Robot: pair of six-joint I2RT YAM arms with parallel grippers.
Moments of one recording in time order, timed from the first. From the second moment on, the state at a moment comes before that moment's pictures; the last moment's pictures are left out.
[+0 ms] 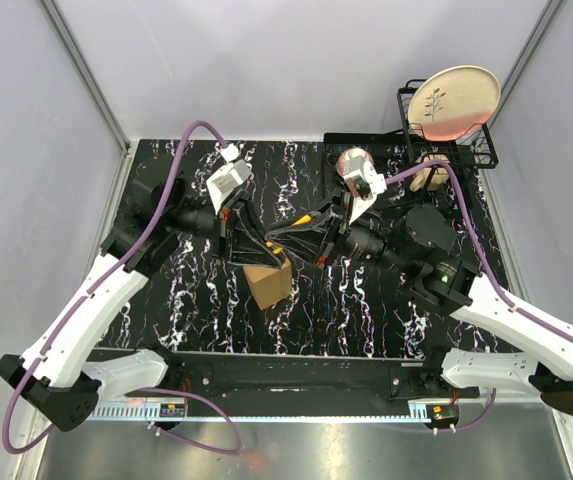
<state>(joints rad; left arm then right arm) -0.57 1.09 1.31 -0.27 1.32 -0.39 1.04 1.06 1.20 0.15 -0.25 0.38</state>
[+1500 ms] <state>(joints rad) -0.48 1.12 1.27 -1.03 0.65 0.36 1.04 0.77 1.16 -0.26 0.25 0.14</state>
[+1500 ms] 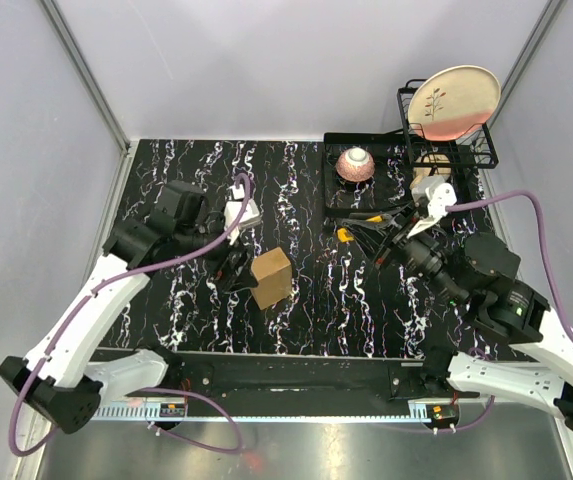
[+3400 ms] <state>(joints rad) -0.53 1.31 1.09 -0.68 0.57 0.32 1.04 0.85 1.23 -0.30 0.21 0.09</state>
